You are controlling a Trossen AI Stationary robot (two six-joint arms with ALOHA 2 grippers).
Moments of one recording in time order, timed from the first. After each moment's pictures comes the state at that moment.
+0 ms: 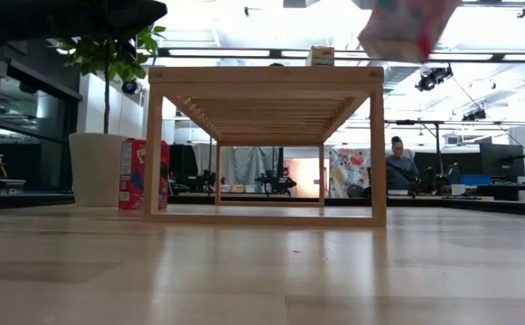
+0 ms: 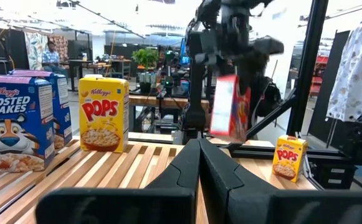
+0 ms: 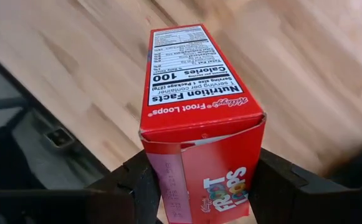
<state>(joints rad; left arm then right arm) 0.10 0.63 0.30 0.47 0.07 -0.05 0.27 1.52 1.79 -1.57 -0.01 1.09</state>
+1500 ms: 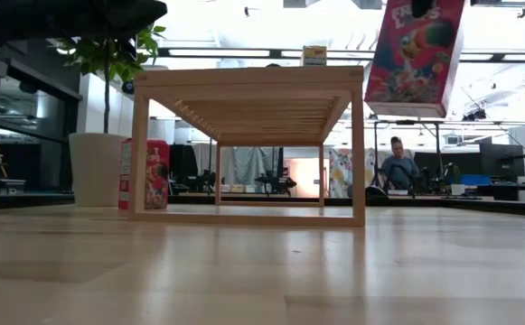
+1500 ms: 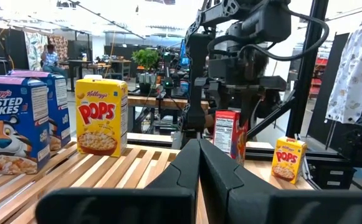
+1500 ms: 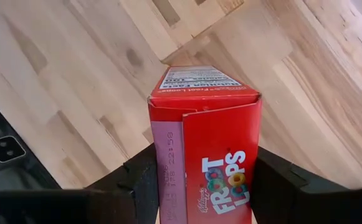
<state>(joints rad) 0.10 0.63 0.30 0.47 0.07 -0.06 0.31 1.50 1.53 -1.32 0.12 0.99</state>
